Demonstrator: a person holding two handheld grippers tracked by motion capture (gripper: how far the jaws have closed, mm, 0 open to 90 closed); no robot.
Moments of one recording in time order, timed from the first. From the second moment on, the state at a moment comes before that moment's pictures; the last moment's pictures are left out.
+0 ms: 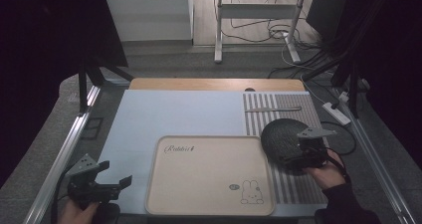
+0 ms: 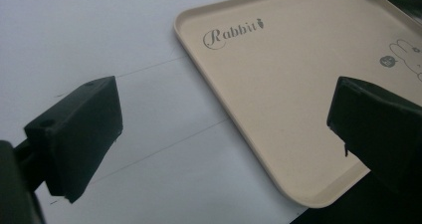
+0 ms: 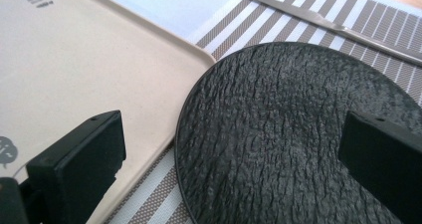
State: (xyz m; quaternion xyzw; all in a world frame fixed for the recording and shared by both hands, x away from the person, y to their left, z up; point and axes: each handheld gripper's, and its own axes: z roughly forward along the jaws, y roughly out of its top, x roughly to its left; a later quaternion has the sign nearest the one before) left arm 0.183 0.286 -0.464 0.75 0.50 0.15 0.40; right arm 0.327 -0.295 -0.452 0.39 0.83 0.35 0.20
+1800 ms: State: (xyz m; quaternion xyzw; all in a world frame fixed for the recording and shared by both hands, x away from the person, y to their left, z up) left arm 0.183 0.287 -0.464 0.75 0.50 0.14 0.41; right arm 0.450 -0.290 -0.474 0.50 0.80 0.28 0.17
